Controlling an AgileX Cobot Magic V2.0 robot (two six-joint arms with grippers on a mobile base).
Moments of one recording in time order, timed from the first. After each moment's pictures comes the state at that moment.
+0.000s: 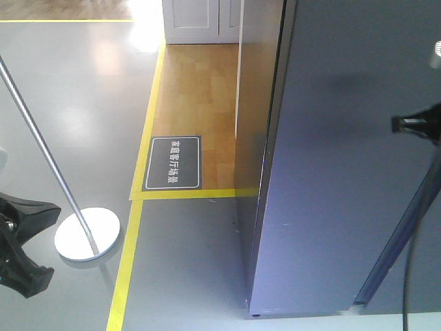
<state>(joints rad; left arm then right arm) -0.46 0.87 -0.78 -0.02 0.68 0.12 -0.07 1.33 -1.12 0.04 0.62 -0.11</state>
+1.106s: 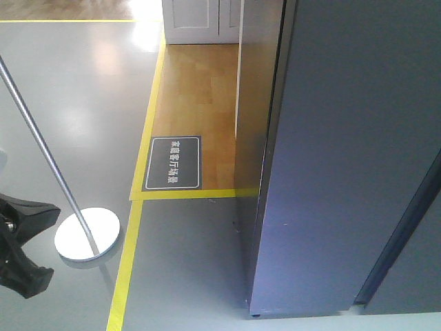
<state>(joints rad) -0.46 0.87 -0.78 -0.02 0.69 0.12 -0.07 0.29 -0.61 0.04 1.20 -0.12</state>
